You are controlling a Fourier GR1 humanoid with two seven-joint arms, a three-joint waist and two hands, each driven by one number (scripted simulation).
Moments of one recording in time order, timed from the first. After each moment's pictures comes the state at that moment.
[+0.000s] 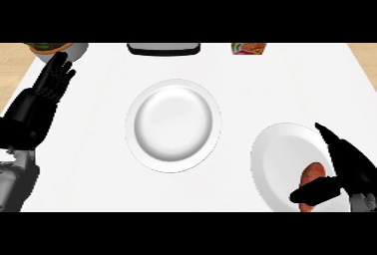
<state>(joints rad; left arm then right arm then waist) -0.27 0.47 -0.06 -1.59 0.22 0.08 0.08 -0.06 -0.51 0.26 -1.92 0.41 0.17 1.11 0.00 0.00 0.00</state>
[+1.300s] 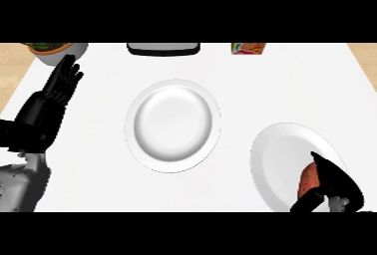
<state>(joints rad) -0.25 0.37 -0.03 -1.63 0.13 0.05 0.10 0.03 -0.41 0.24 -1.60 0.52 0.21 1.02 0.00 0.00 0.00</state>
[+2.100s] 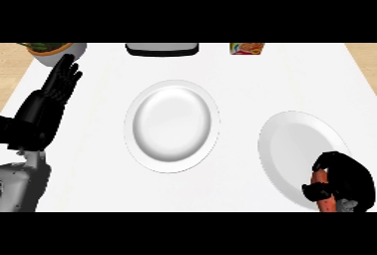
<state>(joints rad) -0.26 0.34 0.01 -1.61 0.11 0.01 0.11 0.04 -0.46 0.25 -1.60 0.85 0.02 0.87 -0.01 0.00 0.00</state>
